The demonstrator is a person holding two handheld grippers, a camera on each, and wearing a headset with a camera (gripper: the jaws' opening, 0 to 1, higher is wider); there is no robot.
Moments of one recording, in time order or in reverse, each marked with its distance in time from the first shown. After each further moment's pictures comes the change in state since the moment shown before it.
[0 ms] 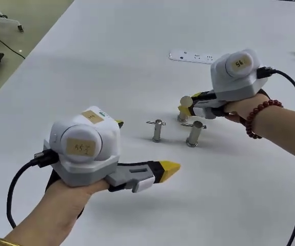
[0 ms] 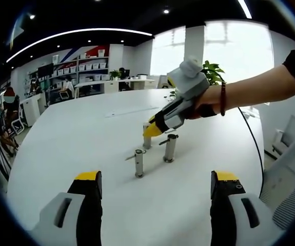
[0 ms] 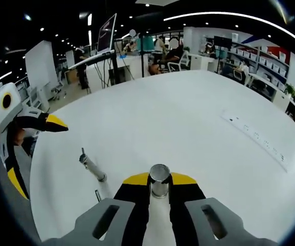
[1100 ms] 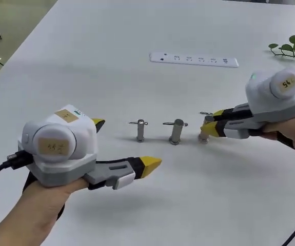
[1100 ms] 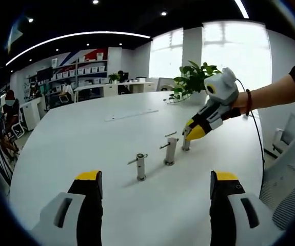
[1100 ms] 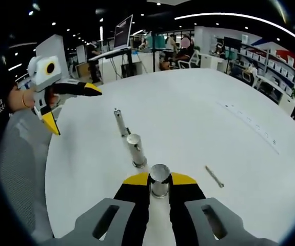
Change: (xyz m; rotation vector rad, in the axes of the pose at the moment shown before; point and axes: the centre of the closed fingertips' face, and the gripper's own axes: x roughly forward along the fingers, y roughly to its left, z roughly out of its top) left arm -0.005 0.002 0.007 0.022 -0.022 -0.002; right arm -0.082 0.027 -0.055 -0.066 0.019 0.087
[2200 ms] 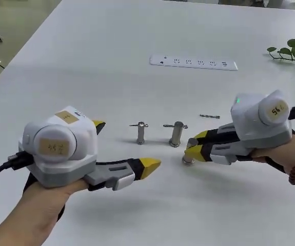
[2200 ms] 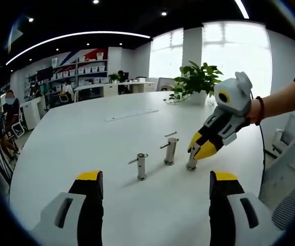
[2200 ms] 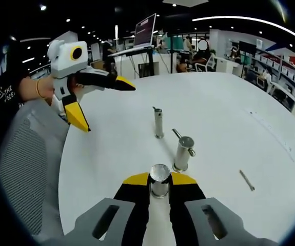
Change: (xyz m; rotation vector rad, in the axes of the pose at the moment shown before) left arm -0.003 0.000 0.000 -0.004 0.003 0.001; right arm 0.017 0.055 0.000 -0.059 -0.008 0.100
